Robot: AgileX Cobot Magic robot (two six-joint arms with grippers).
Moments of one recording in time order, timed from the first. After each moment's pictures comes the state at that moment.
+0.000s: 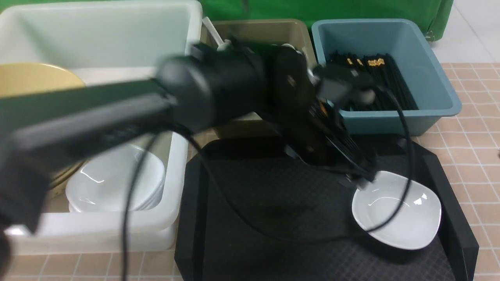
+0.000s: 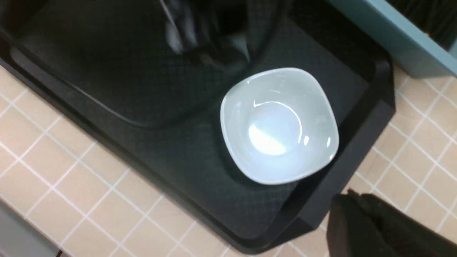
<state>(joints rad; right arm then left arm) 0.43 0.92 -1.15 -0.03 1.26 -0.21 -0.81 1.95 -1.54 -0.32 0.70 0.16</state>
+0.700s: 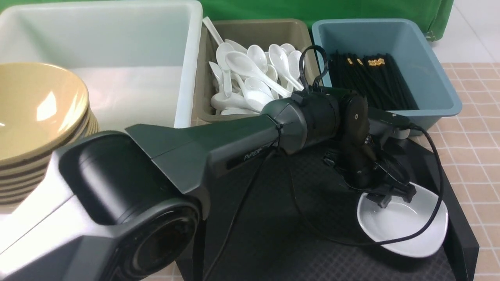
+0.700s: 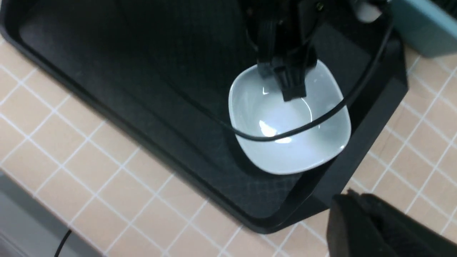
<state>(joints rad) 0.43 0.85 -1.06 -0.02 1.27 -0.21 -0.84 2.33 -1.94 -0.36 0.86 0.13</state>
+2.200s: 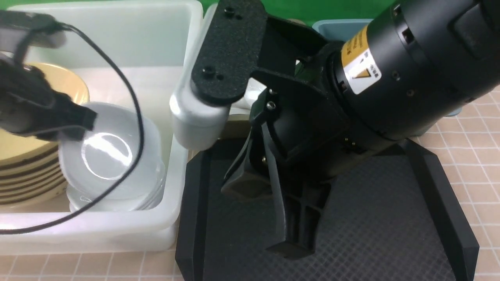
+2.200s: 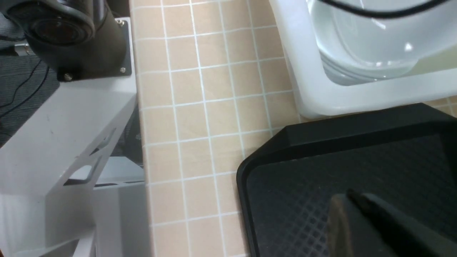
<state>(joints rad) 0.95 1.46 -1.57 0.22 1.12 -0.45 -0.02 1.32 -1.12 -0.18 0.97 0.32</state>
